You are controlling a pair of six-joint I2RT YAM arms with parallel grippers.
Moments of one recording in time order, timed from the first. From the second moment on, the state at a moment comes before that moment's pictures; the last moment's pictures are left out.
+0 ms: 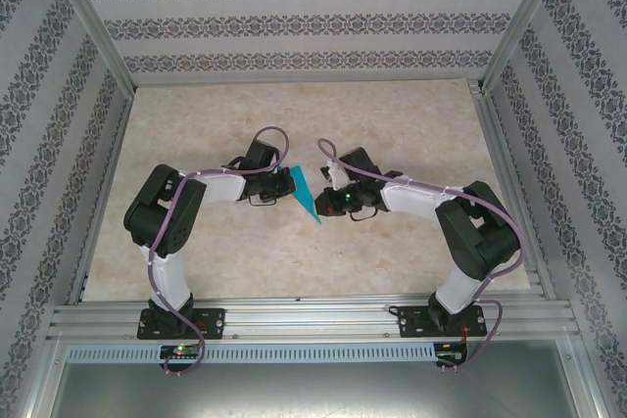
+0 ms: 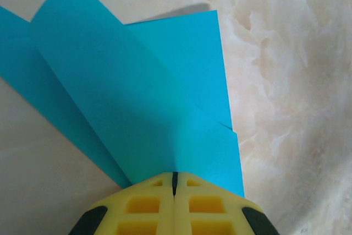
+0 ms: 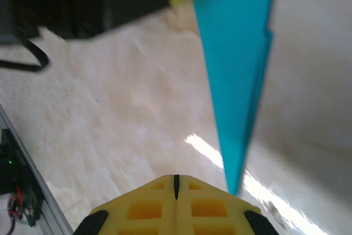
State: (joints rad) left arm -0.42 1.89 1.00 -0.05 0.33 -0.73; right arm 0.57 1.70 0.93 -0.20 -0.57 0.45
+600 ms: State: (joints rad) left arm -0.42 1.89 1.03 -0.11 0.34 -0.66; right arm 0.59 1.92 1.04 -0.17 -0.54 0.50
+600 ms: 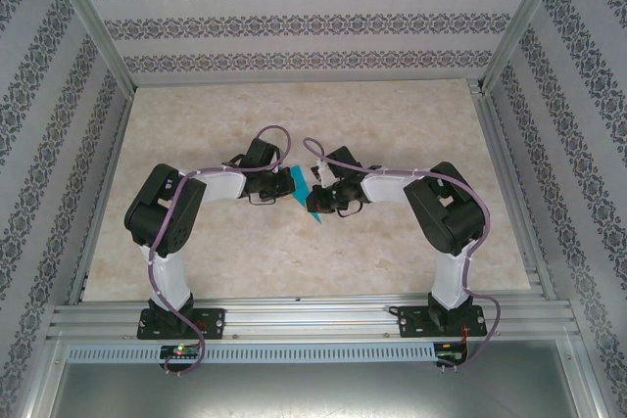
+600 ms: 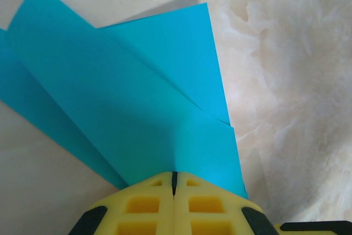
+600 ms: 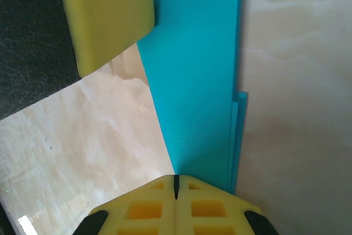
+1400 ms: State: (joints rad) left arm -0.39 1.84 1.02 -0.05 0.40 -0.64; right arm 0.59 1.93 1.07 -0.21 -0.54 0.49
